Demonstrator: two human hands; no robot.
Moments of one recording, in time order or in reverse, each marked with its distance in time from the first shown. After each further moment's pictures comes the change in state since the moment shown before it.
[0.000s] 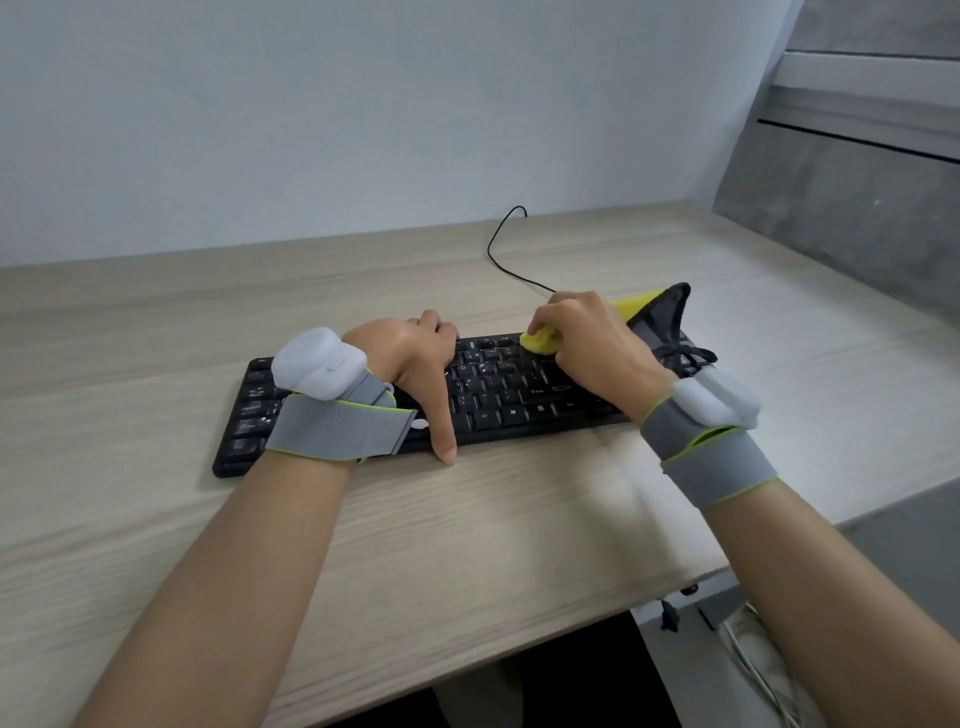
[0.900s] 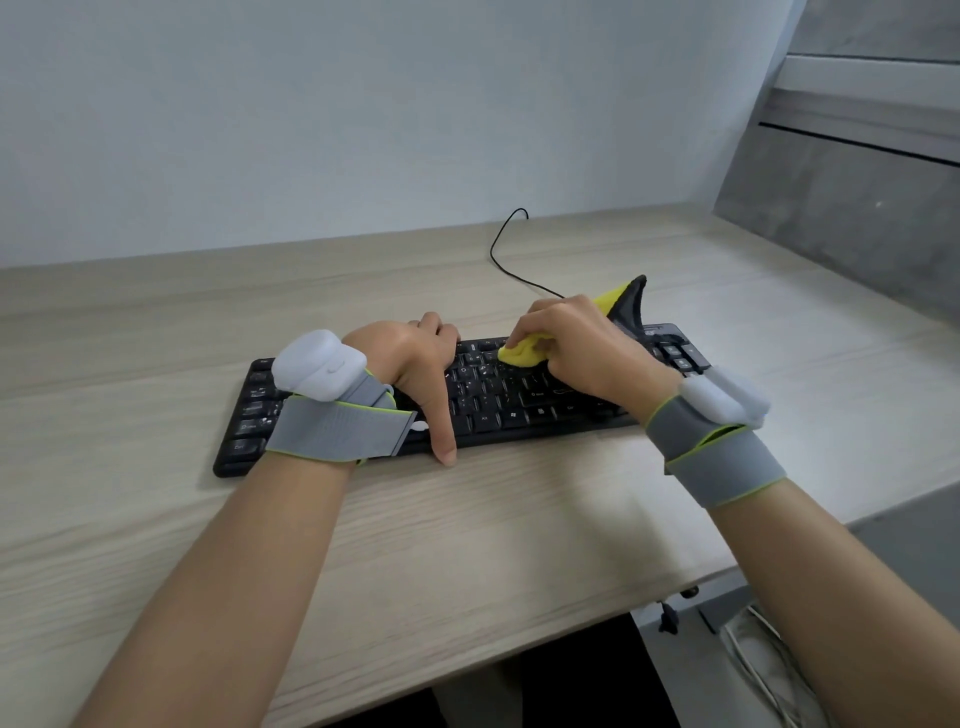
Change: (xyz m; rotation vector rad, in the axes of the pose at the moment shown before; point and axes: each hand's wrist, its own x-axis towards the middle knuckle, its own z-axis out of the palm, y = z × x) left_hand 0.001 -0.001 0.001 0.005 0.006 -0.001; right_hand 0.001 -0.007 -0.004 0.086 -0.095 -0.117
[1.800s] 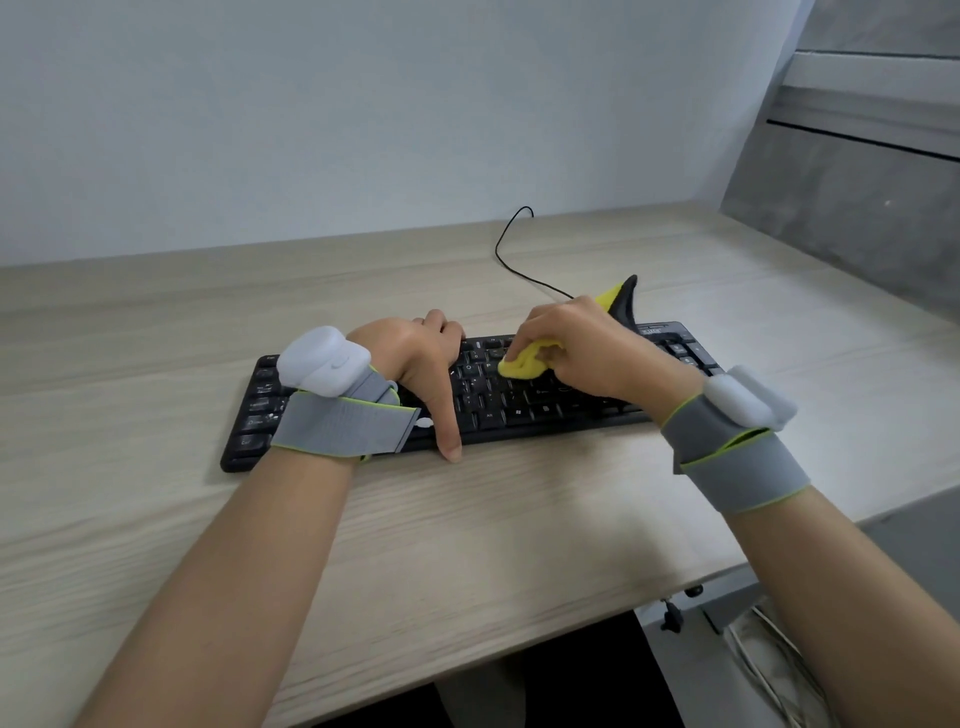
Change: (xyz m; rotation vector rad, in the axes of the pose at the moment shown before) left_hand -0.003 0.000 -0.001 -0.001 -0.010 -0.001; right_hand -0.004 -0.006 -0.008 0.033 -0.120 -0.050
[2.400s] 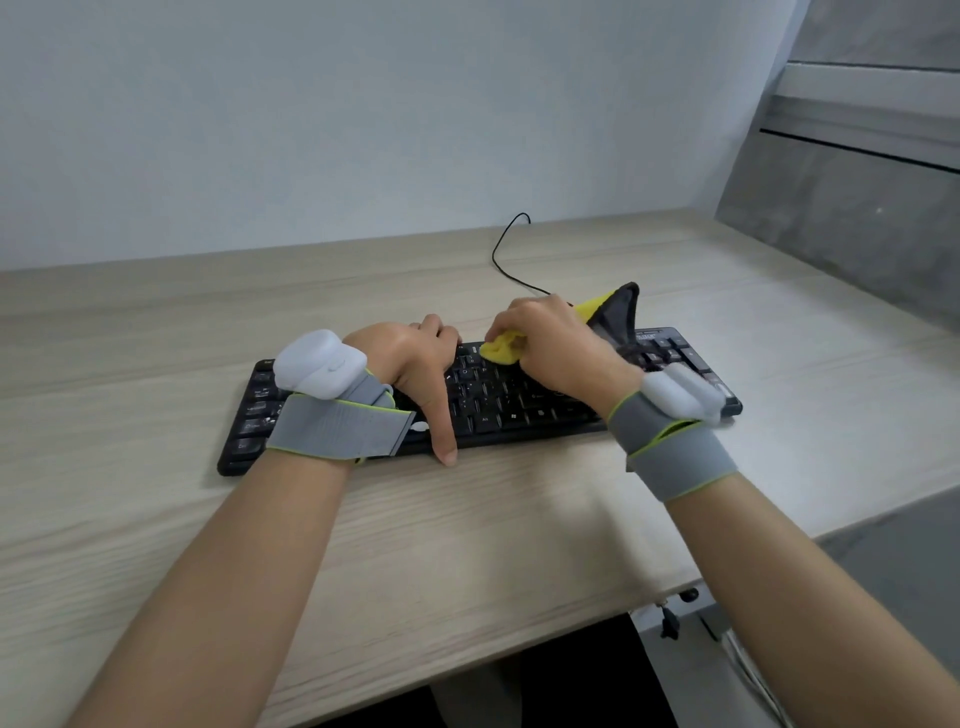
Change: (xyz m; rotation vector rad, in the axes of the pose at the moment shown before) left_hand -0.004 0.002 -0.003 0.019 -0.012 -0.006; right_hand 0.017 -0.018 0.007 -0.045 0.075 0.091
